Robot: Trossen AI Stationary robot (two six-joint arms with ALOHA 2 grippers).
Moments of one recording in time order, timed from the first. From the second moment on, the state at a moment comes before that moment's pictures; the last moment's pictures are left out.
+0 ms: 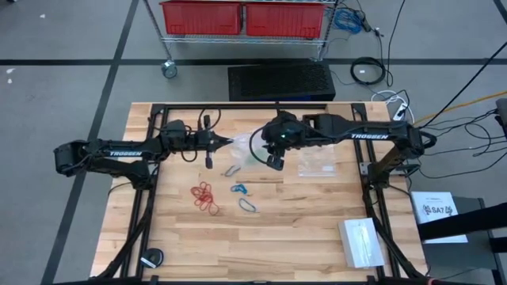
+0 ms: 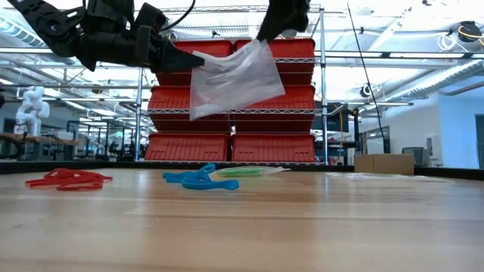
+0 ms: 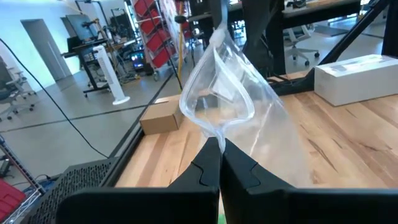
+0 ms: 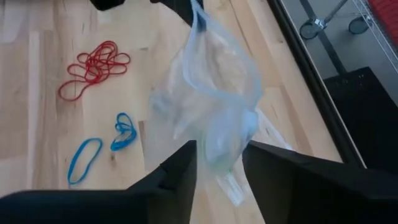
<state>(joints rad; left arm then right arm) 0.40 1.09 0.41 0.64 0.31 0.27 -0.06 1.63 1.64 -0.87 0.21 0.10</state>
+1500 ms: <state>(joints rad) 0.40 1.09 0.40 0.63 0.31 0.27 -0.10 1.81 1.71 -0.72 0.26 -0.14</state>
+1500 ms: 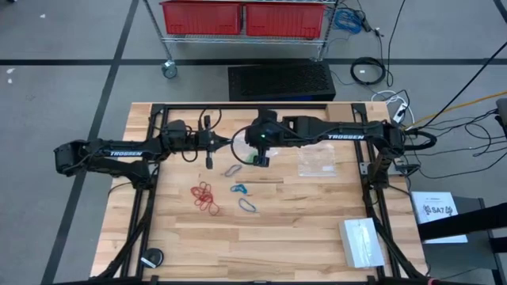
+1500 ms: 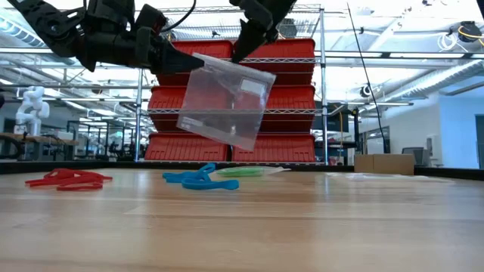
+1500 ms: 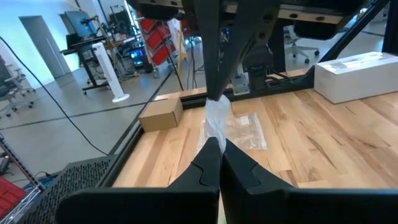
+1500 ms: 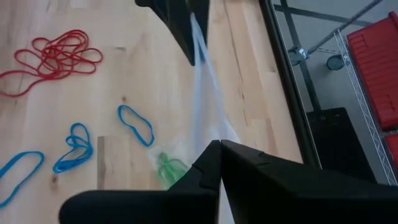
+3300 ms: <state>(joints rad) 0.40 1.09 0.40 0.64 0.31 0.24 -0.13 1.98 1.71 -0.52 0.14 -0.03</state>
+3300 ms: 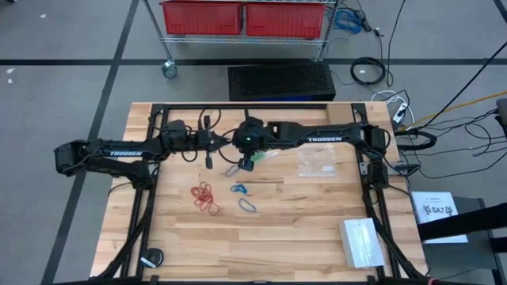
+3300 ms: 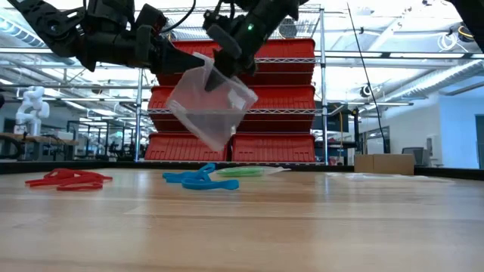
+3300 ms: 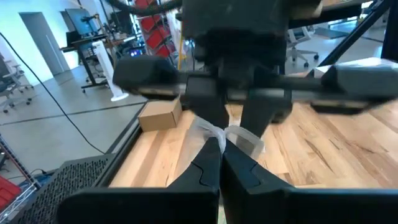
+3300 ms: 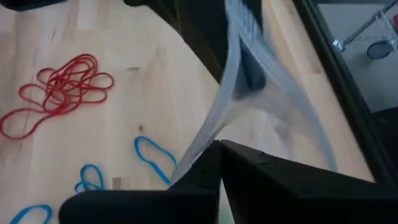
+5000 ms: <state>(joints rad) 0.40 1.09 0.40 0.62 0.31 0.24 0.01 1.75 1.68 -0.78 0.07 0.05</state>
